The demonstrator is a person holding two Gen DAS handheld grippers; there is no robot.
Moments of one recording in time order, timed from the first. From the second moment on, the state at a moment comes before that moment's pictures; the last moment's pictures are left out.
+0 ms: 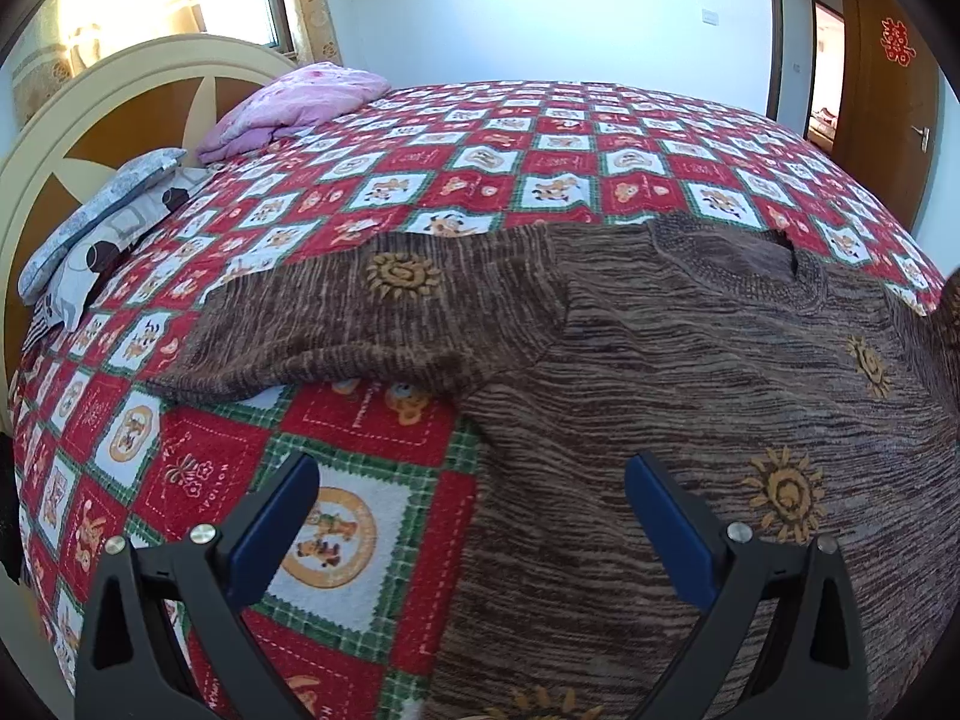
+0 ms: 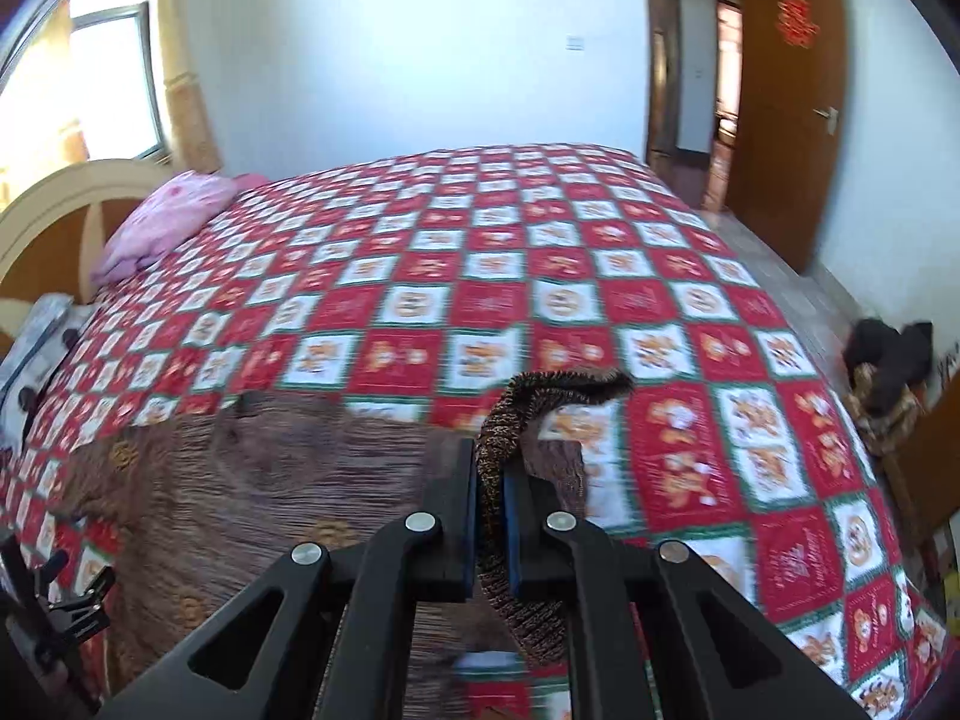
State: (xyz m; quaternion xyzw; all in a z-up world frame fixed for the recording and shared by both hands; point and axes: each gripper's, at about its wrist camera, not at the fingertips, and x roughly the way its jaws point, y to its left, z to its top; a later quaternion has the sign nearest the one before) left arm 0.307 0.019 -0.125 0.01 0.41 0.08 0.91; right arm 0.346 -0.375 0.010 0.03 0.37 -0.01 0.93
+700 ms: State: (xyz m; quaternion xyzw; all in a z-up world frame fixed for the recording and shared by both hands) left arm 0.301 0.064 -0.143 -0.01 0.42 0.10 0.90; right arm 0.396 -0.168 -0.099 0.02 0.43 0.11 0.89
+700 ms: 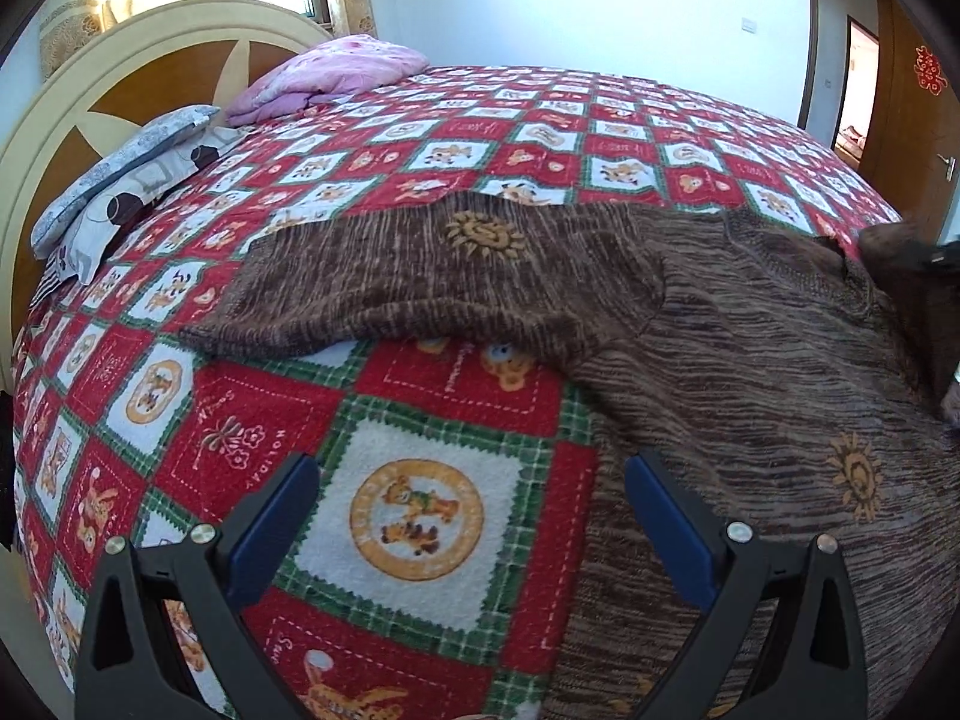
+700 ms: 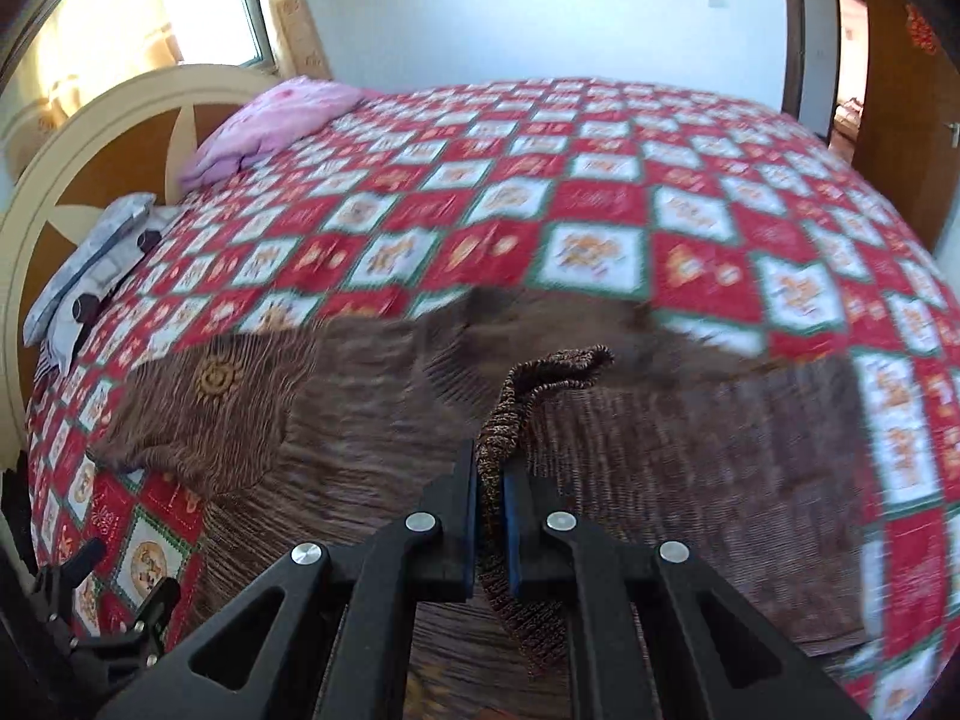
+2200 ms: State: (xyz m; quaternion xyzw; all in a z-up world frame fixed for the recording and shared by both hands) left arm 0.376 -0.094 -0.139 0.14 0.39 0.05 0.91; right arm 0.431 -0.366 -0.145 -0.01 0.46 -0.08 0.89
